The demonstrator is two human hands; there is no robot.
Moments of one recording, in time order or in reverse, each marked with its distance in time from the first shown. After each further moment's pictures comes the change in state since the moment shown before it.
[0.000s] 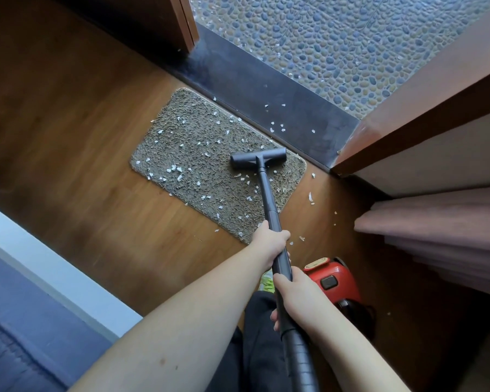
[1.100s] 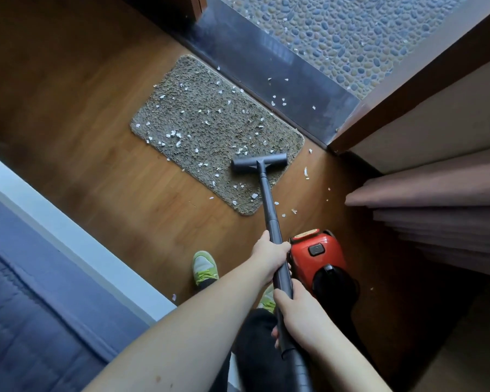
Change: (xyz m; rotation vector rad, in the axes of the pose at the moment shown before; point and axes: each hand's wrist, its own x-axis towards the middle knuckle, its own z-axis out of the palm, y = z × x) left_hand -0.036 -0.138 0.053 -0.065 0.005 -0.084; right_hand -0.065 0.124 0.013 -0.015 -0.029 0.043
